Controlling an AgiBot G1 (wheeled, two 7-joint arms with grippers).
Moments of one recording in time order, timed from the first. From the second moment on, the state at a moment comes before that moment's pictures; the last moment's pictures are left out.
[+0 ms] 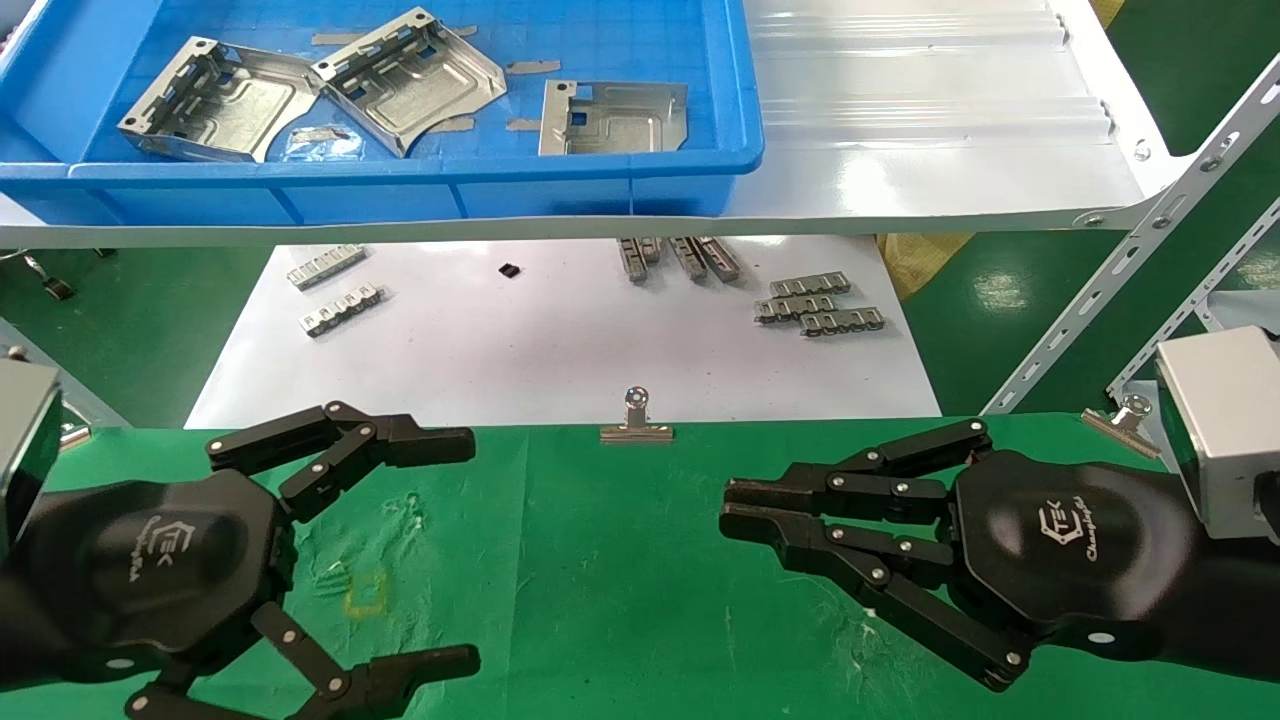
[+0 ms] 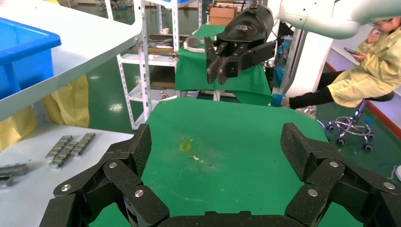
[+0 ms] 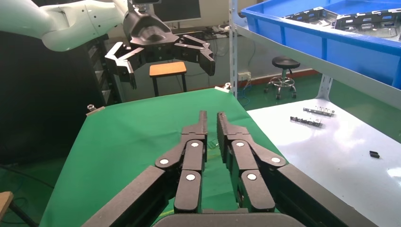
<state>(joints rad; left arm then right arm) -1.08 0.61 0.28 -1.28 0.73 1.50 -0.19 1.09 -0.57 -0.39 1.24 -0.65 -1.44 0.12</state>
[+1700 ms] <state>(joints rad) -1.93 1.11 0.49 -0.36 1.26 1.15 -0.01 1.09 -0.57 -0.39 1.24 -0.65 -1.44 0.12</state>
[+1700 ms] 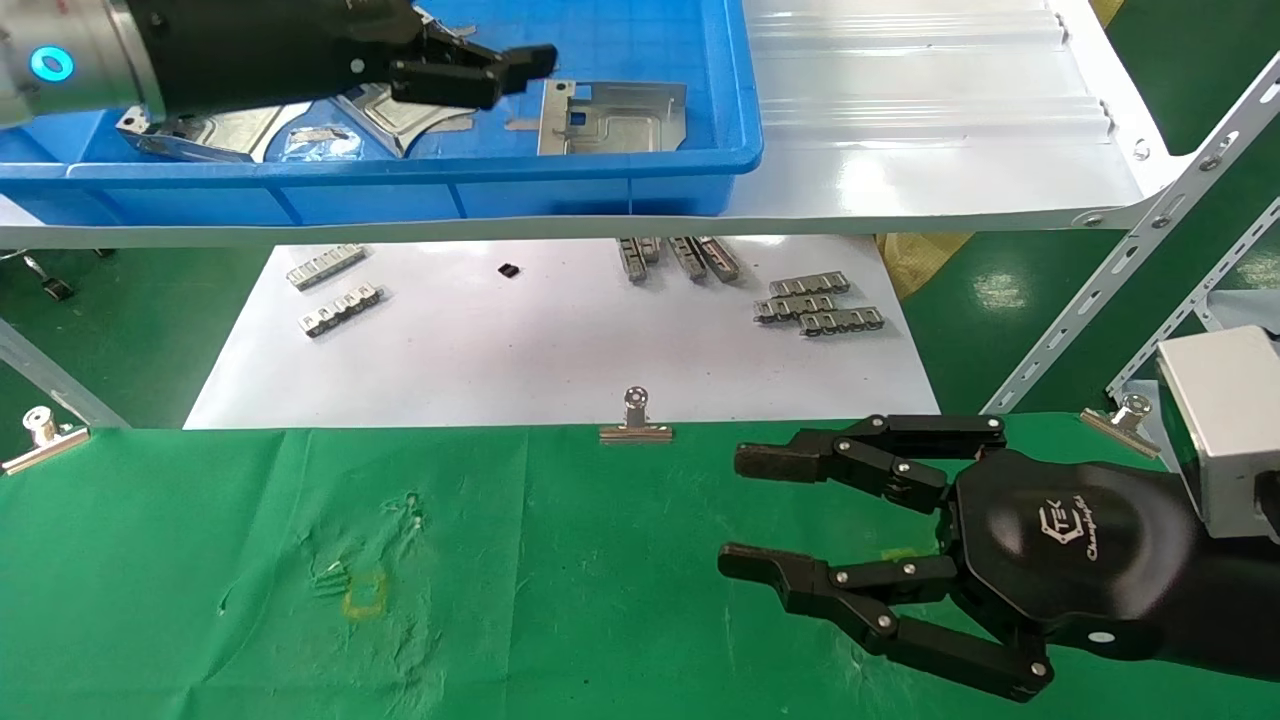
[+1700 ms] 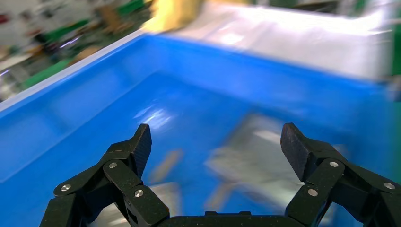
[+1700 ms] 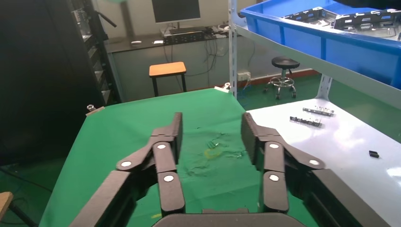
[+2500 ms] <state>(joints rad) -2.09 1.22 0.58 -0.01 1.42 0.88 -0.01 1.09 -0.57 -0.39 1.24 -0.65 -1.44 0.12</state>
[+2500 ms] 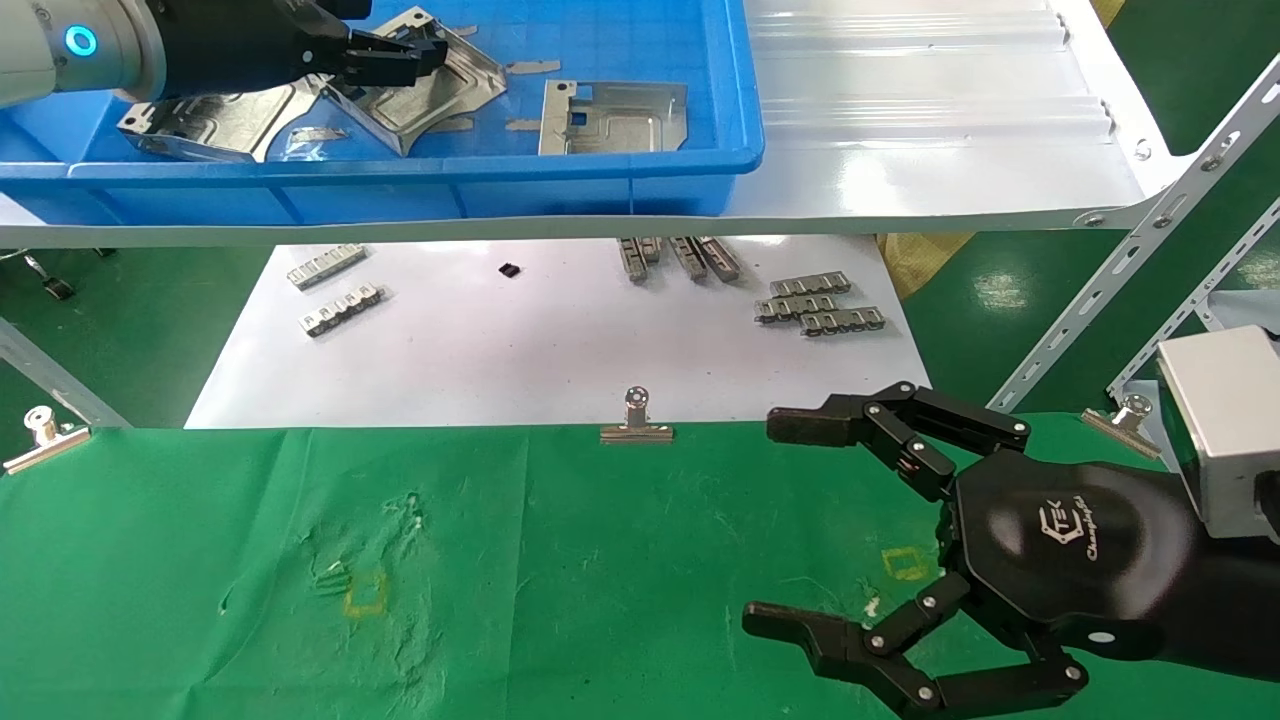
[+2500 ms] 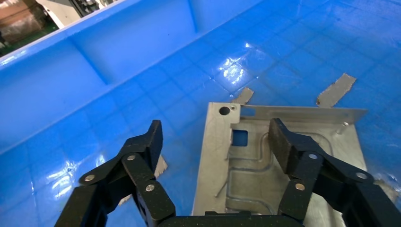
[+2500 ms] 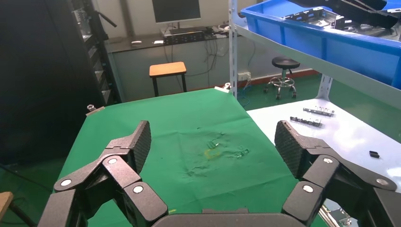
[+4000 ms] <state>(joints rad) -2.11 1.06 0.52 -0.20 1.26 1.55 0.17 1.09 -0.57 -0.39 1.24 -0.65 -1.44 0.12</state>
